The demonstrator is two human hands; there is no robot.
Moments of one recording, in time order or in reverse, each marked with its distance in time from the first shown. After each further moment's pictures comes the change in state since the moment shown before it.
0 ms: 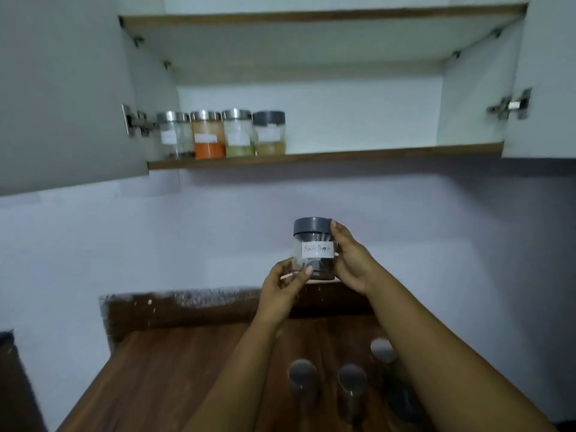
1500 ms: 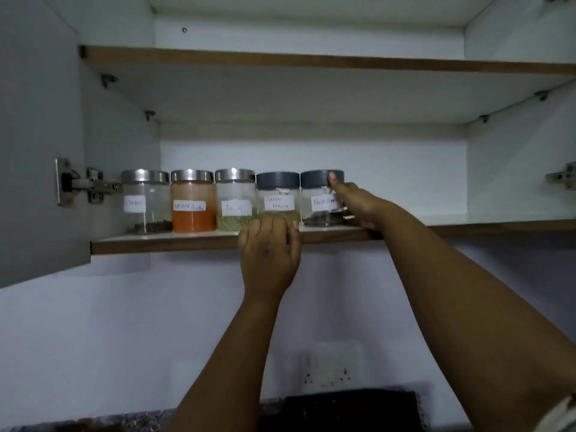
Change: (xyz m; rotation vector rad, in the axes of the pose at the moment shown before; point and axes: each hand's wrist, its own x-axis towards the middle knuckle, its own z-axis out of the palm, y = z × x) left_hand 0.276 0.093 -0.030 1.089 0.693 1.122; right_hand 0.243 -0.179 0.050 -0.780 0.140 -0.220
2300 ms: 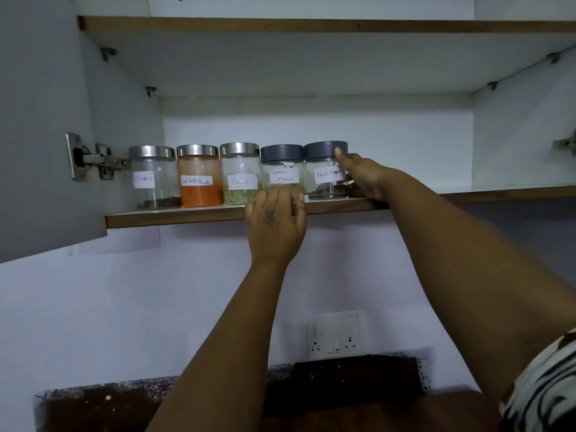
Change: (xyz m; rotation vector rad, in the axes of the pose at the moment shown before) left_hand 0.003 -0.002 -0.004 -0.042 -0.052 -0.038; right_hand -0.011 -0.005 0.000 -0.064 0.019 -0.011
